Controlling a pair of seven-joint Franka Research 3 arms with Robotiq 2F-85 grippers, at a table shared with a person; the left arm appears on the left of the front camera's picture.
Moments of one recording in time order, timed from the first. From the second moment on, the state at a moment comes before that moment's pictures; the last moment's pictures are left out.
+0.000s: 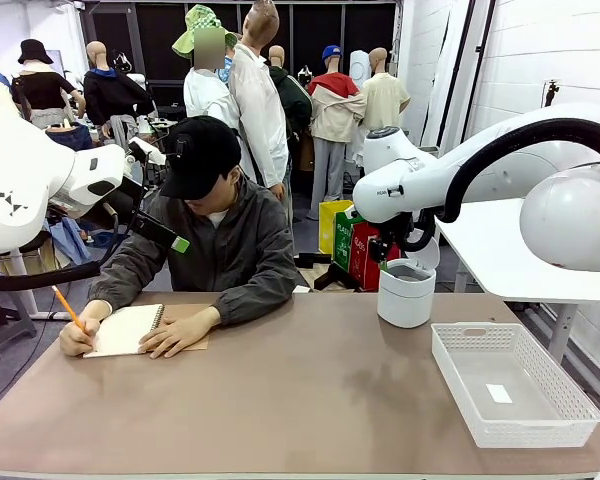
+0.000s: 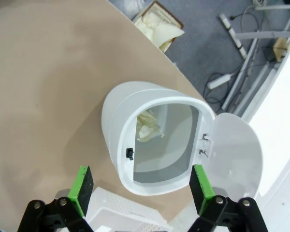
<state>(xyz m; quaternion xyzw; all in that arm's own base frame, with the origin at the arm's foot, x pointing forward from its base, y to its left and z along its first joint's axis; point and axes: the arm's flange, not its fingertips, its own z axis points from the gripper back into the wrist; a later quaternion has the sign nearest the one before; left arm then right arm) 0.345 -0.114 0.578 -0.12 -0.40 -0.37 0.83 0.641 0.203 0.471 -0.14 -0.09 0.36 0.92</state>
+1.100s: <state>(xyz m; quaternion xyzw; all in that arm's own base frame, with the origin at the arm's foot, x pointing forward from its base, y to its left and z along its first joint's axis) 0.345 -0.114 0.578 -0.12 -0.40 -0.37 0.83 0.489 0.215 0.564 0.06 -0.27 0.48 0.83</state>
